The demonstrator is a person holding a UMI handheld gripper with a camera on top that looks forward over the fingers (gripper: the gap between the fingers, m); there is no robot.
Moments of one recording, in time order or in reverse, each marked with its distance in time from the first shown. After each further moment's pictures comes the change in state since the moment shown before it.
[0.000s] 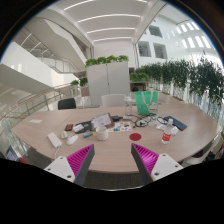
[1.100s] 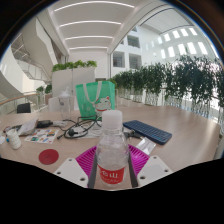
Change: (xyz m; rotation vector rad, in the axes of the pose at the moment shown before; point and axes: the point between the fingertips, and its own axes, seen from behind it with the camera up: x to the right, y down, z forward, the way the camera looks) arm 0.386 0.036 0.319 0.148 0.312 0.011
